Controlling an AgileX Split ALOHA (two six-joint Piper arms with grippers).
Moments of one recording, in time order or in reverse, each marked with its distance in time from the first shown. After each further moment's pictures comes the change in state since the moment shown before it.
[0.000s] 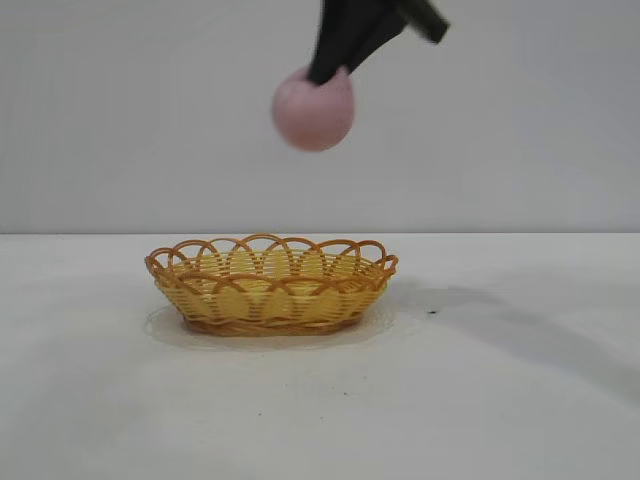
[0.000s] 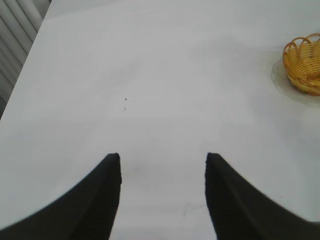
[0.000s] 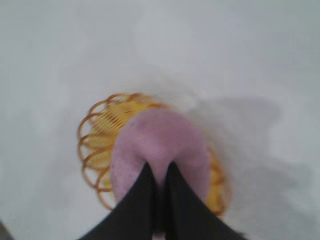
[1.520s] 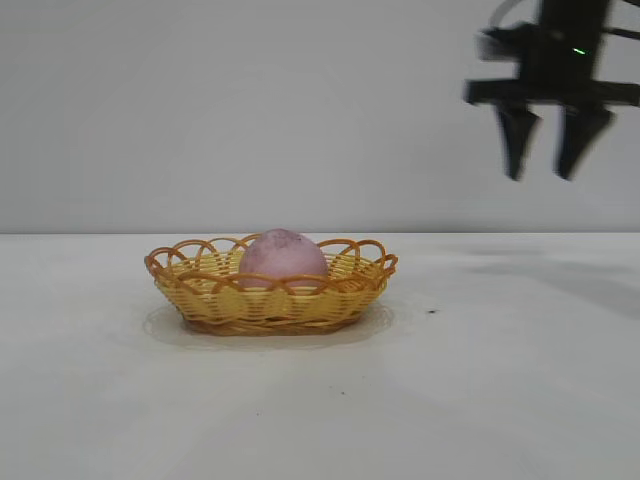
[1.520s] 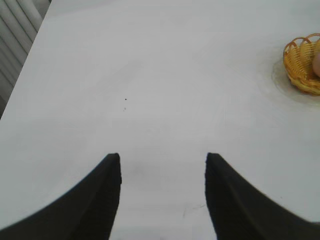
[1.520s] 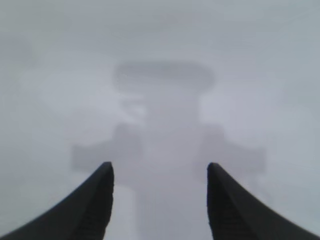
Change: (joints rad) left arm 0.000 0.000 0.000 0.000 0.000 0.000; right arm -0.425 0.106 -0.007 -0.467 -0.153 0.521
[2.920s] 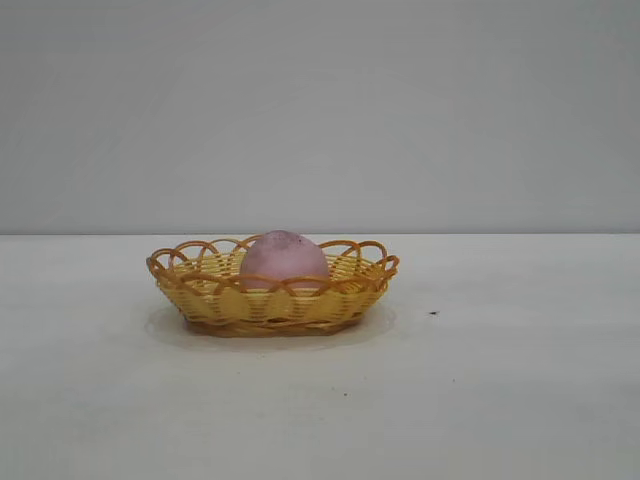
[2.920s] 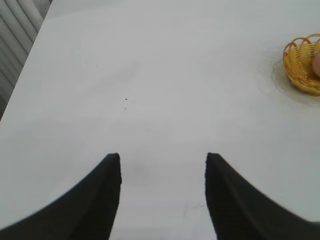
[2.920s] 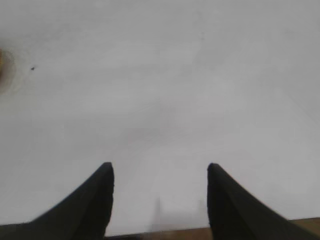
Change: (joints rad) left arm 0.000 0.000 0.000 0.000 0.000 0.000; right arm -0.020 -1.966 1.329 -0.015 0.143 0.001
